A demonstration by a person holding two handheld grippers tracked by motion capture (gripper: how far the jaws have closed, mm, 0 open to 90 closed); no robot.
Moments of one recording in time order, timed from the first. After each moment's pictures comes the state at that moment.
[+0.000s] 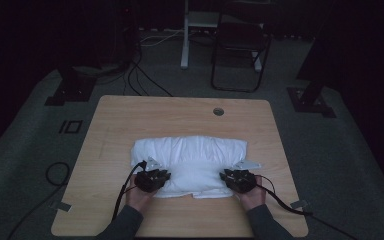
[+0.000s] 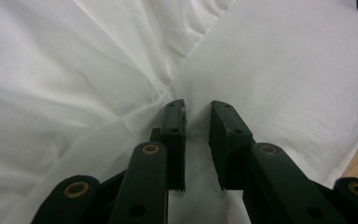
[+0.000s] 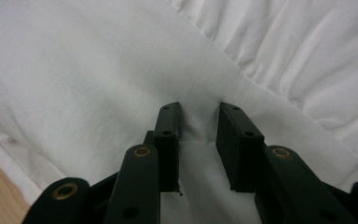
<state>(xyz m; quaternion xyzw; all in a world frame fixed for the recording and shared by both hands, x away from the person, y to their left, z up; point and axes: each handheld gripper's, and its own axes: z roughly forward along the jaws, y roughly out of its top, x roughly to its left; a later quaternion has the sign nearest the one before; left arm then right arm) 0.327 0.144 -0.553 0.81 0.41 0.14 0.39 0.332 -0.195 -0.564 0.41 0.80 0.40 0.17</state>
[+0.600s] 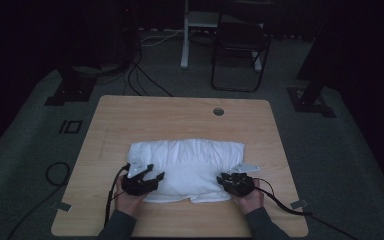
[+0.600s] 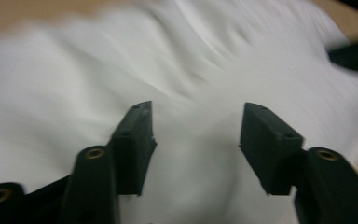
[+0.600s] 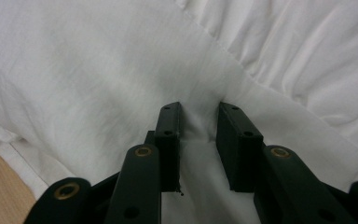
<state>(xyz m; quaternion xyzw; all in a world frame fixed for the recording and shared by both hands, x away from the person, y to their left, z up) 0.308 0.188 -0.520 0.74 0.45 0.22 0.46 0.322 -0.189 -0.566 0.41 0.80 0.41 0.15</state>
